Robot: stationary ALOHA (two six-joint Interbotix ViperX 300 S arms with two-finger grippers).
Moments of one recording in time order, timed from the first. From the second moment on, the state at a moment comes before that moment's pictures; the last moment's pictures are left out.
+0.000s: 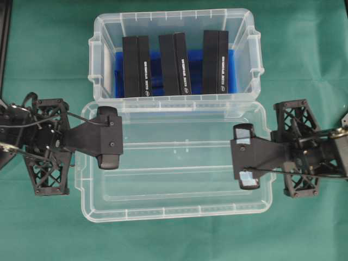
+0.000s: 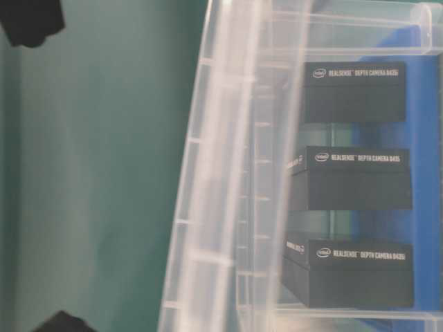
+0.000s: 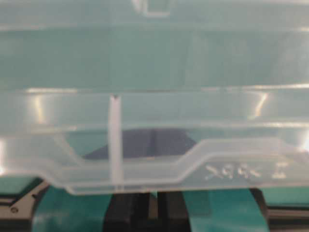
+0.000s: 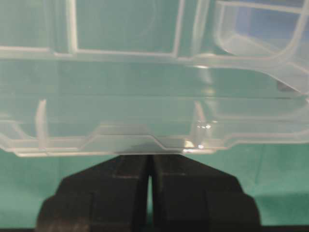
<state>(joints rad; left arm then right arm) -0.20 -0.27 0.50 0.02 1.21 -0.30 0.29 -0.23 0.46 -0.24 1.13 0.42</state>
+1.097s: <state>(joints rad) -0.25 -0.08 0.71 0.02 0.81 -0.36 0.29 -0.10 0.68 -0.24 0.76 0.58</state>
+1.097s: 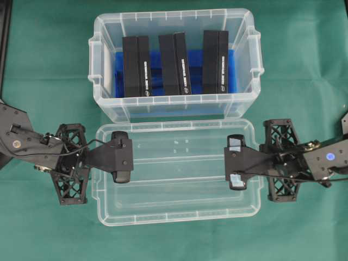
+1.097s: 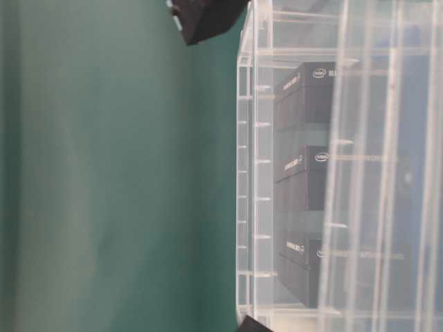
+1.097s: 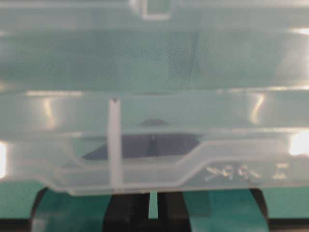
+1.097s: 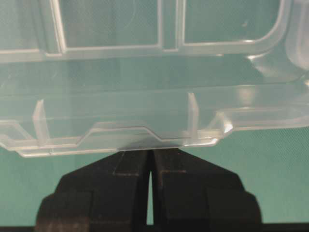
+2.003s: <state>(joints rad) -0.27 -0.10 0.79 0.02 0.74 -0.44 0.29 -0.15 0.74 -0.23 0.72 0.59</state>
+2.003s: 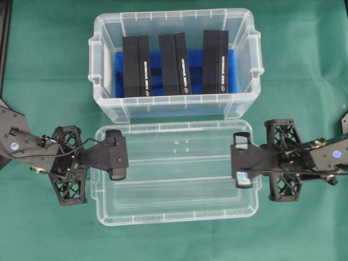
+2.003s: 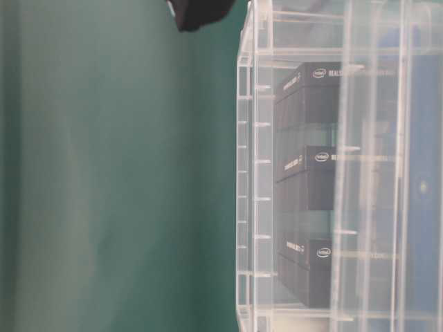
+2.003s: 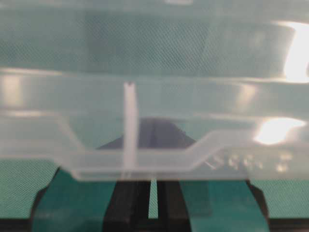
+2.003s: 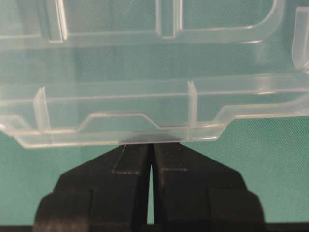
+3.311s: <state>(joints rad) -0.34 -0.27 0.86 0.02 0.74 -0.58 0.33 -0.35 0.82 -0.22 0.77 0.68</state>
